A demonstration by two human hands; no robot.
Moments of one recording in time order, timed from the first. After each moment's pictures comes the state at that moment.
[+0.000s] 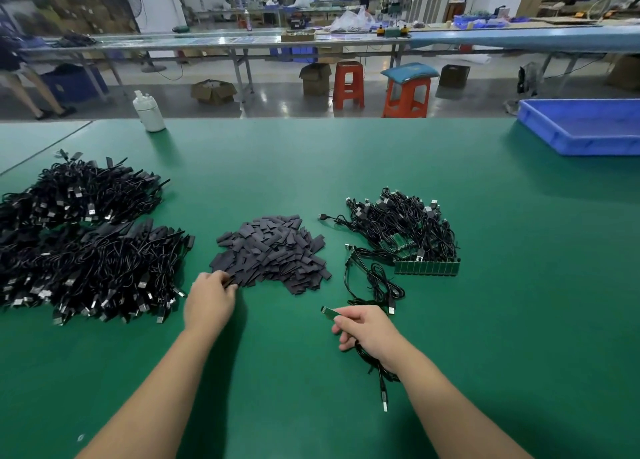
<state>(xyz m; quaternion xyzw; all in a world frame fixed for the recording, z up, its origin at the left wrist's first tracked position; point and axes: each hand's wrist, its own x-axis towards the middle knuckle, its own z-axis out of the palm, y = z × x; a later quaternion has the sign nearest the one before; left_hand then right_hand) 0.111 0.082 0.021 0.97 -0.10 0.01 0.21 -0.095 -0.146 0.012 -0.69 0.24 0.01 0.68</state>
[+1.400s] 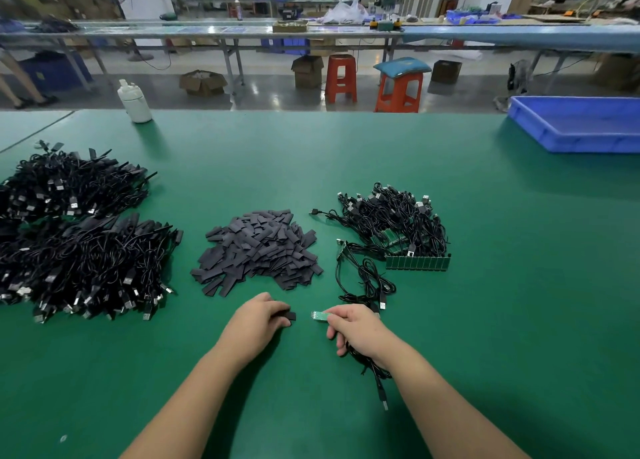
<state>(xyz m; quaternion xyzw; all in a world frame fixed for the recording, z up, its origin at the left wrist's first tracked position) 0.039 0.041 0.010 0.91 -0.36 -0.11 0.19 -0.094 -0.146 0.010 -0.73 0.22 0.07 0.64</state>
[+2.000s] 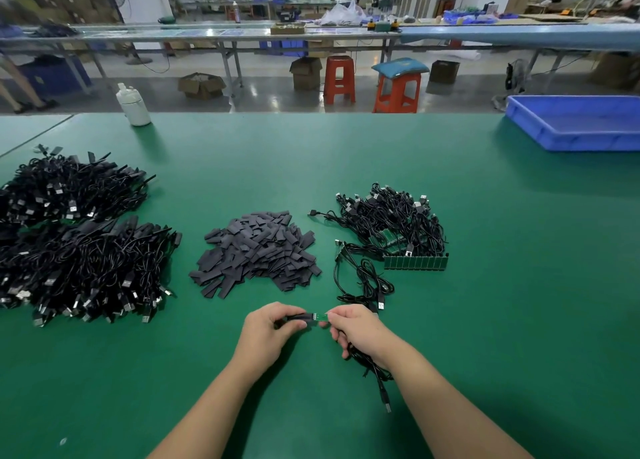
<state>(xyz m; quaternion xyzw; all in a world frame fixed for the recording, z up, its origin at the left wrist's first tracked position) 0.002 0.034 0.013 0.83 -0.31 -0.10 0.45 -0.096 -0.145 0.019 -0.73 0.23 0.08 0.64</state>
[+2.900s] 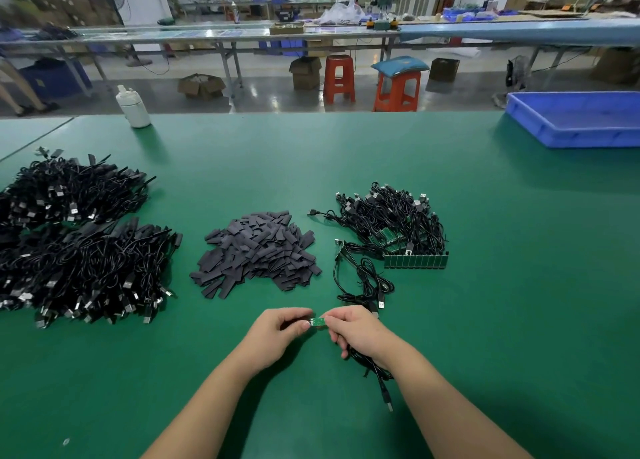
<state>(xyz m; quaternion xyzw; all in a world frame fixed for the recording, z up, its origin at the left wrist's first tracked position) 0.006 0.031 0.020 0.81 -0.30 -0.27 0.43 -0.101 -0.142 0.024 -0.74 0.21 0.08 0.64</state>
